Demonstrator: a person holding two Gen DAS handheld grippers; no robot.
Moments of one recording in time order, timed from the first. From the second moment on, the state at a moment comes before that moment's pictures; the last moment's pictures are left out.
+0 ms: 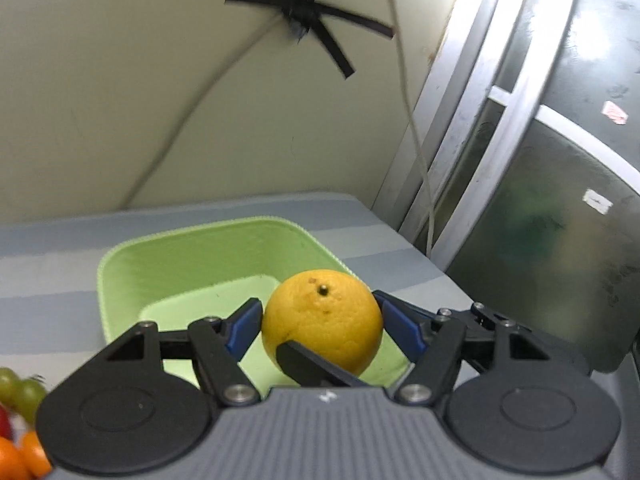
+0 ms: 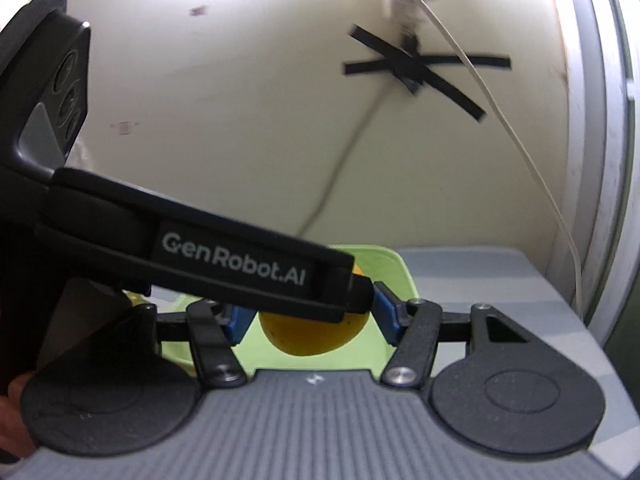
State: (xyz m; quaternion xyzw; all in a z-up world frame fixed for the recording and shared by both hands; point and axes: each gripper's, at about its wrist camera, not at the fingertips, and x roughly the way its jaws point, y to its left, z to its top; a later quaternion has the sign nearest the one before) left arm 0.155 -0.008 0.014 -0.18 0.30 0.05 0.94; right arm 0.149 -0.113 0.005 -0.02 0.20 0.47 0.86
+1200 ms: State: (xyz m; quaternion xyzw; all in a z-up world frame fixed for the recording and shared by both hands) left arm -0.159 0.055 -0.016 -0.15 0.25 0.32 0.90; right arm 0.040 -0.170 0.003 0.00 0.18 0.51 0.84
